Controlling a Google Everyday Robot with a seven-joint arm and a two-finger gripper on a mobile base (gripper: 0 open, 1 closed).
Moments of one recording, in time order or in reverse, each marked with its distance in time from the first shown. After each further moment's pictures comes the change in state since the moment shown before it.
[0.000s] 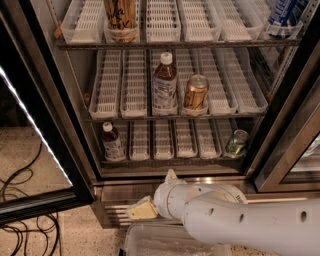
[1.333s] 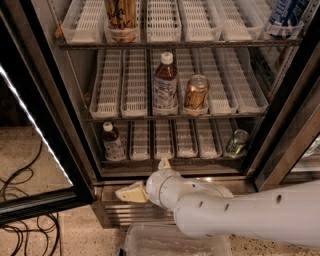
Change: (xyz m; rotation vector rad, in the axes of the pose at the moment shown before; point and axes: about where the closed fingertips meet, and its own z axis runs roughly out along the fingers) arm -0.045 -0.015 0.020 0.058 -0.191 0.033
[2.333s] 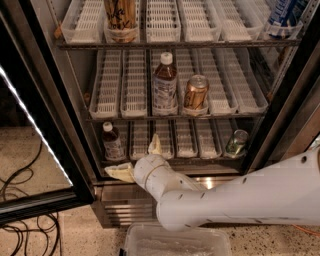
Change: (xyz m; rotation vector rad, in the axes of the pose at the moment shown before) arm -0.068 -0.015 0.030 0.133 -0.275 -0.070
